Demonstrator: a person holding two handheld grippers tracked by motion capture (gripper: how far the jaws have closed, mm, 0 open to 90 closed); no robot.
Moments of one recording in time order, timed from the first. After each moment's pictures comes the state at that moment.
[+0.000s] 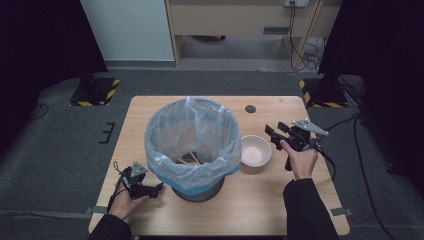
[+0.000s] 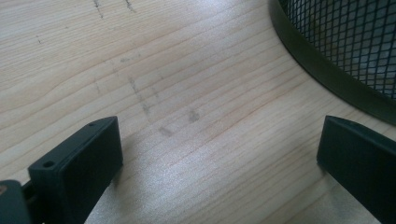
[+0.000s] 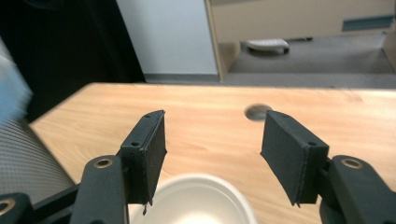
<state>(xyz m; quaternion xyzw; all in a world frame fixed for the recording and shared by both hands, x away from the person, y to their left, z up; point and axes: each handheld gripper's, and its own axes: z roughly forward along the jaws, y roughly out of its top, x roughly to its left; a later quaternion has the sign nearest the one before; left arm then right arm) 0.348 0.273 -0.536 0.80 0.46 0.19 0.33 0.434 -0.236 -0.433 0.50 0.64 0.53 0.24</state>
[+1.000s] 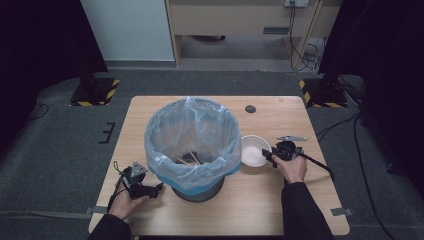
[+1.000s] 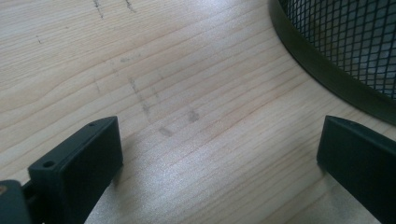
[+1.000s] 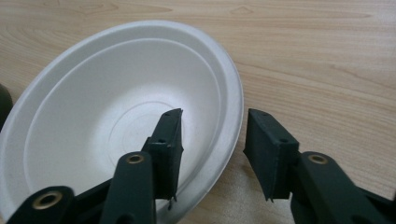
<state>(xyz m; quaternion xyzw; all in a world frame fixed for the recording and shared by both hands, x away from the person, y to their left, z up) 0.348 0.273 -0.536 0.80 0.46 0.19 0.33 0.447 -0.233 -0.515 0.55 0.73 0.38 0.16</state>
